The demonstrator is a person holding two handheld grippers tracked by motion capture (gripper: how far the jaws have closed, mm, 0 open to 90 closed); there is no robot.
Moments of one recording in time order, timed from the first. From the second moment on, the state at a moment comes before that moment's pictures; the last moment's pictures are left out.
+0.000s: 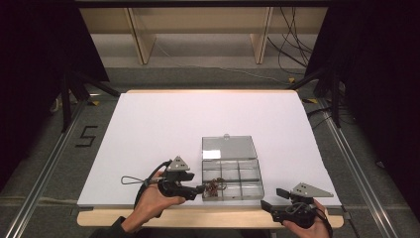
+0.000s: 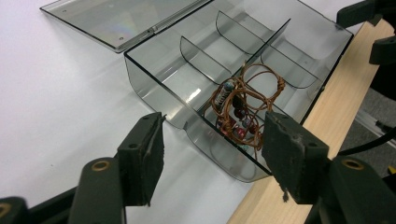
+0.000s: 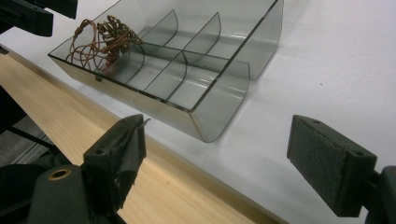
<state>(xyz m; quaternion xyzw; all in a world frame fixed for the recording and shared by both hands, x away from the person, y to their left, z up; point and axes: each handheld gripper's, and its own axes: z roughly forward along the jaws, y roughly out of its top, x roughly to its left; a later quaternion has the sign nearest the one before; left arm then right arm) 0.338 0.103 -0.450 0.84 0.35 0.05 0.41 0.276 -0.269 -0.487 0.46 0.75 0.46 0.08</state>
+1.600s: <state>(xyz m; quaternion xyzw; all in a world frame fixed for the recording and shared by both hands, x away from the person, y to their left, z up) 0.328 0.100 -0.454 0.83 0.36 0.04 0.43 0.307 -0.285 -0.479 0.47 0.73 0.49 0.08</state>
